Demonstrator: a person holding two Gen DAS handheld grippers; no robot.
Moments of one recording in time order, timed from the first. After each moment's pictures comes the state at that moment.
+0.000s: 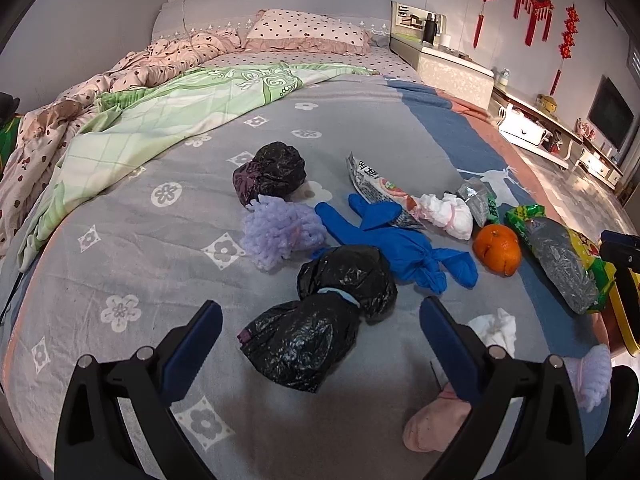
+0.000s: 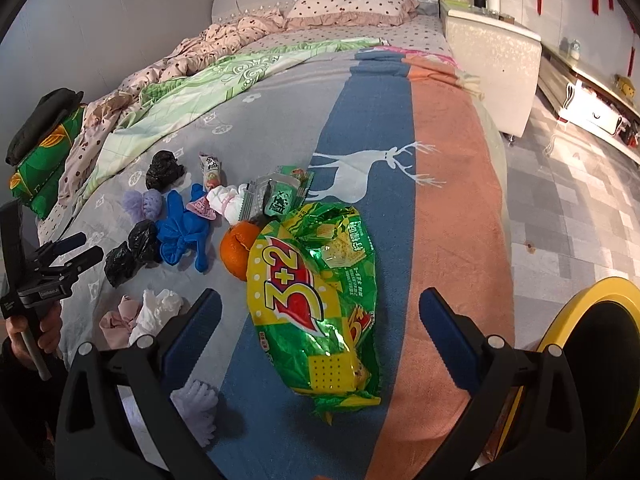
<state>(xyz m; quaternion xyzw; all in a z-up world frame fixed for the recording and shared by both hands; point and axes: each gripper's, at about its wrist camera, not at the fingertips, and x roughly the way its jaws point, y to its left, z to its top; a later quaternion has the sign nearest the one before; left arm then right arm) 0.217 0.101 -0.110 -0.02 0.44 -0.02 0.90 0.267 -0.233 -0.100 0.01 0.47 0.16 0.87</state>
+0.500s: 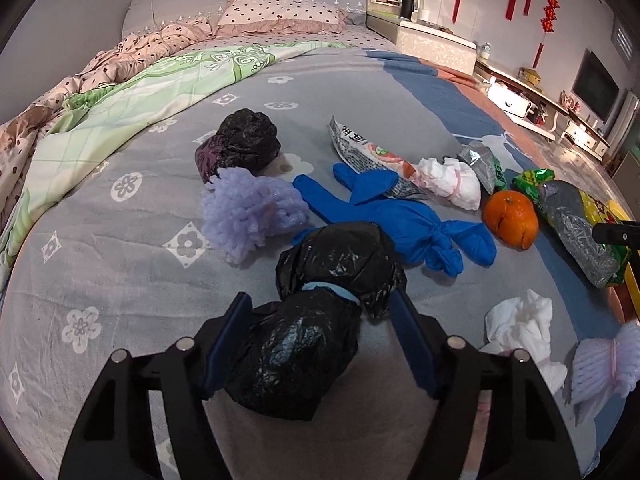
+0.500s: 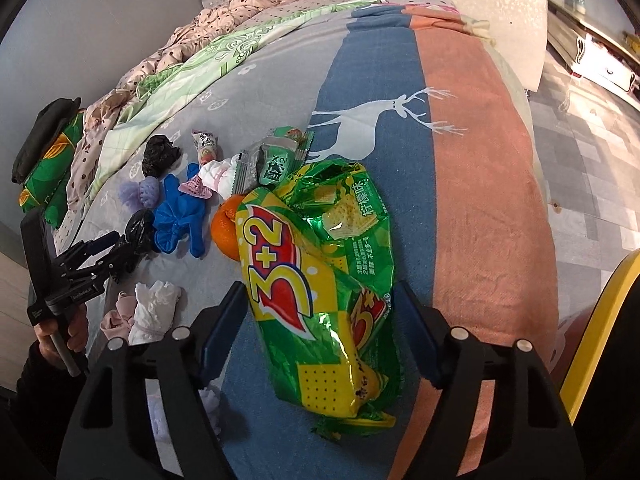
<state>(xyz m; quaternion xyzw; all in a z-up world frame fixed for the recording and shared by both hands) 0.239 0.092 -0.148 0.01 0.46 -0.05 0.89 0.282 -0.236 -0.137 0.05 0.52 0.17 0.83</state>
